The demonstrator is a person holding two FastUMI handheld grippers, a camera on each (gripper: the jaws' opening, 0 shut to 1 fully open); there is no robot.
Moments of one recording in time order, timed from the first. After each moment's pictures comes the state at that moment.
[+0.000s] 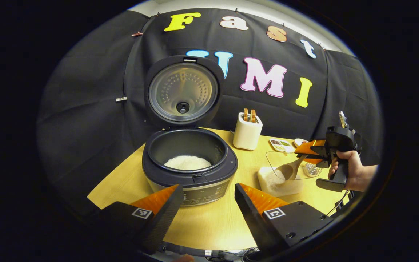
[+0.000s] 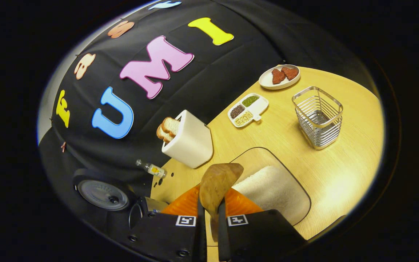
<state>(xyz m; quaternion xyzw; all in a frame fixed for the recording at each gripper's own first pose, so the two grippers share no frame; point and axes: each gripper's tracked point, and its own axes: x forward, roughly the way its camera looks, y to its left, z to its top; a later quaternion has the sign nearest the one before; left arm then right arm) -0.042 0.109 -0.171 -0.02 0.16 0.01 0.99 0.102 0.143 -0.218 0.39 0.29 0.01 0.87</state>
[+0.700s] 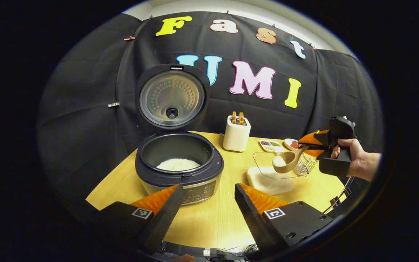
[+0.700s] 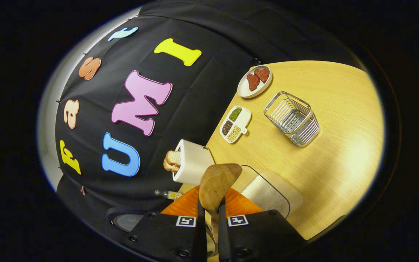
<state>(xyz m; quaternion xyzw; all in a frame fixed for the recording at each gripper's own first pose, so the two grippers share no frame) -0.060 0.086 -0.163 -0.01 0.15 -0.03 0.99 0.102 0.100 -0.171 0.52 0.24 -0.03 0.82</state>
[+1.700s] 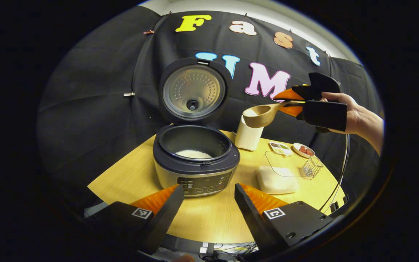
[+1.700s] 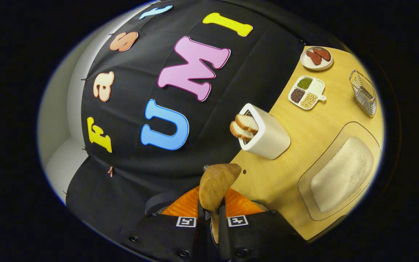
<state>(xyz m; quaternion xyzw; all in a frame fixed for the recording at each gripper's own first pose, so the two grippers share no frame) -0.081 0.126 -0.182 -0.06 0.15 0.02 0.99 0.134 0.308 -0.060 0.52 0.26 0.15 0.80</state>
